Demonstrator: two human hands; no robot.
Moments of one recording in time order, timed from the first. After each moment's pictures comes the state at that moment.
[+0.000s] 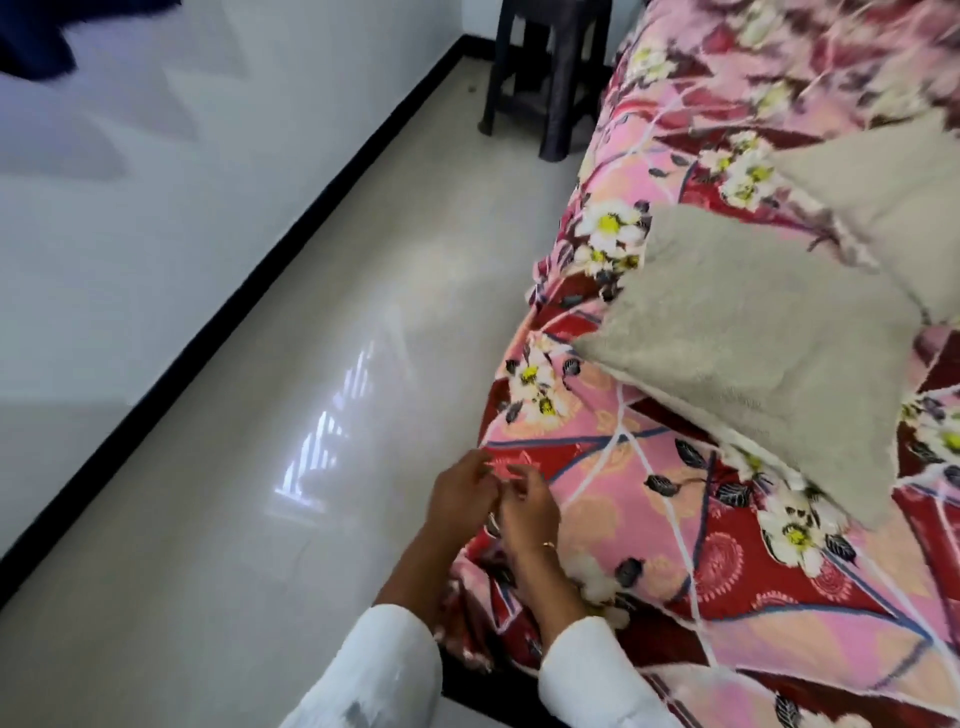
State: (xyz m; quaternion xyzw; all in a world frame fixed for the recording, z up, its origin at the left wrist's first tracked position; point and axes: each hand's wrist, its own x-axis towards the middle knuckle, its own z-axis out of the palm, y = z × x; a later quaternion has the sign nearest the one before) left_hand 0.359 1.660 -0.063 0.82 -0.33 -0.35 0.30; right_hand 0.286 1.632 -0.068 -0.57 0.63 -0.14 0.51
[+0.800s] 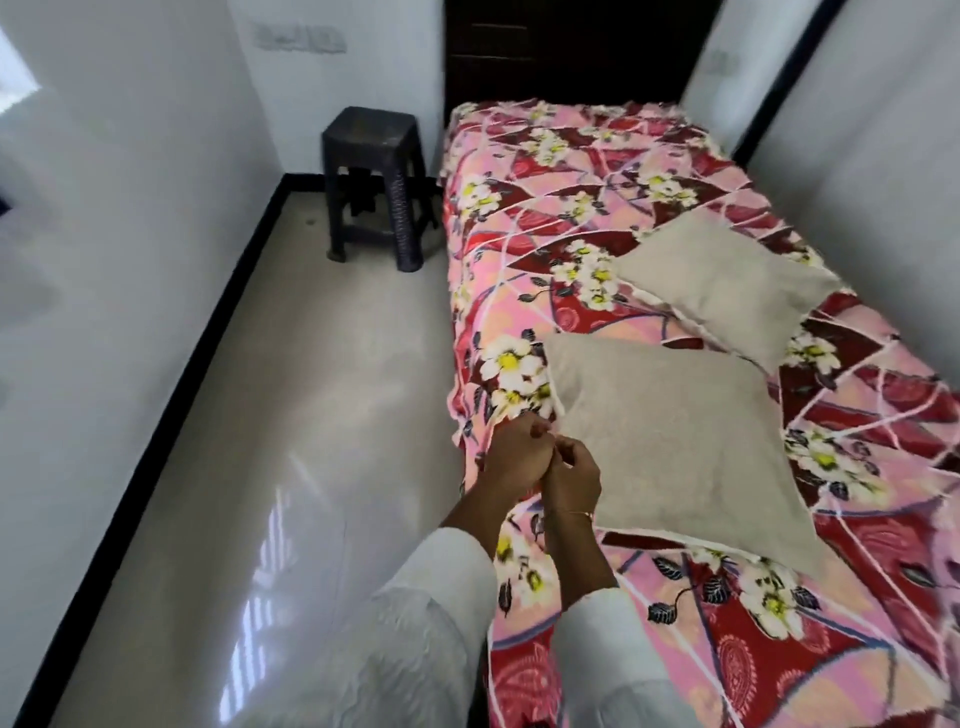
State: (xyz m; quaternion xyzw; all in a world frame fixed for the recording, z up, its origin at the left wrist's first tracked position) left_hand 0.427 1.418 0.067 0.68 -0.46 -0.47 0.31; right_hand 0.370 1.435 0.046 -0.35 0.74 -0.42 0.40
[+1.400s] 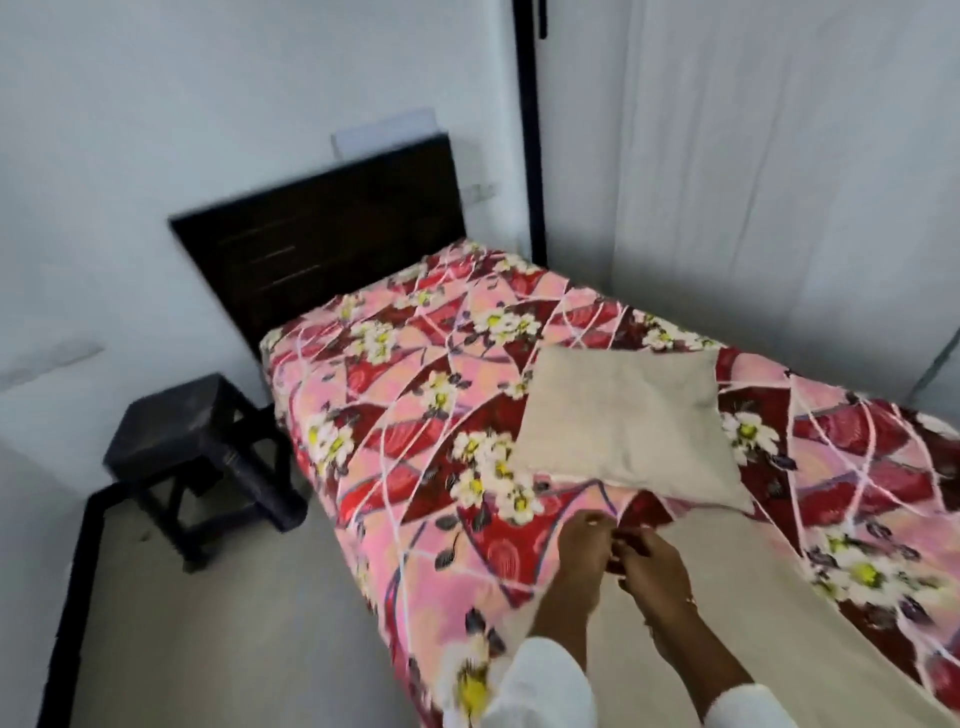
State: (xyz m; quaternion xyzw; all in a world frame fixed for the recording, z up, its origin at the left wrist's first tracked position) left_hand 0.289 1.105 0.078 0.55 -0.47 -0.67 0.18; right_hand 0.236 1.159 0.061 -0.16 0.73 -0.54 0.39
